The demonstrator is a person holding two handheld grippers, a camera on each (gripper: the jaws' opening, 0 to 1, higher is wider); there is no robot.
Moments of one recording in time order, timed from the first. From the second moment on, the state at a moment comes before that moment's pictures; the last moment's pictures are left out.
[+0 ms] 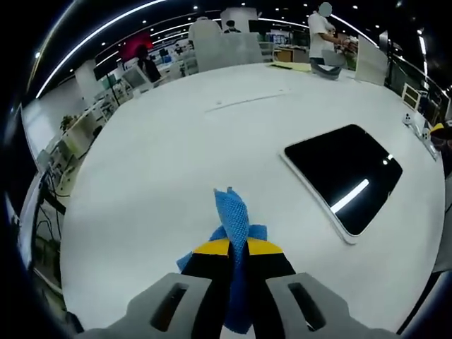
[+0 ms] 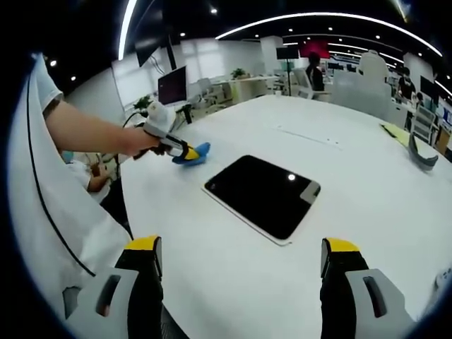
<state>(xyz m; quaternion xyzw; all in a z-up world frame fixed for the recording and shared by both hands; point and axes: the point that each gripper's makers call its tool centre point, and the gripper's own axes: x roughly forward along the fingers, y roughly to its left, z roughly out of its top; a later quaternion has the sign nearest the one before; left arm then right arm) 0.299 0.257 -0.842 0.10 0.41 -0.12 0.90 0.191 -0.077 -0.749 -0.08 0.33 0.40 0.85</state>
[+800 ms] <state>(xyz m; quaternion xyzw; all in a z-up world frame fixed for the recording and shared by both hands) 0.295 0.257 -0.848 0.07 0.38 -0.13 0.91 0.197 -0.068 -0.755 -0.07 0.34 0.41 0.85</state>
